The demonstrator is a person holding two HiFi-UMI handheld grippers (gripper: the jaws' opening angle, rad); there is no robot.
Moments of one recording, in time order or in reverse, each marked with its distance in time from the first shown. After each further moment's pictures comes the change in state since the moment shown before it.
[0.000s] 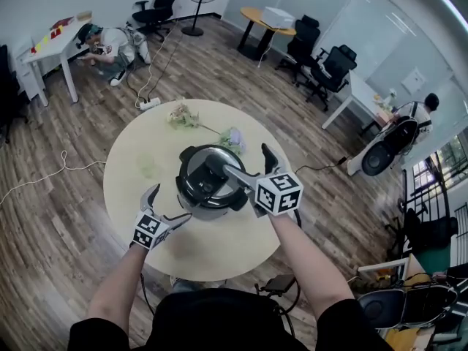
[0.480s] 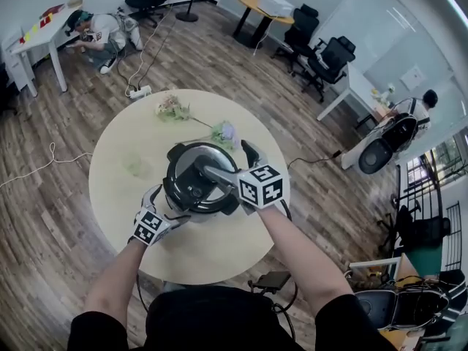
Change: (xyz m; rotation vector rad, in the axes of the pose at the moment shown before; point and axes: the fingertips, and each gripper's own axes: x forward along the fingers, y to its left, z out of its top) left arm 0.073 -0.008 -0.054 -0.010 0.132 -0.110; right arm 0.062 -0.011 -0.045 -0.002 0.179 0.103
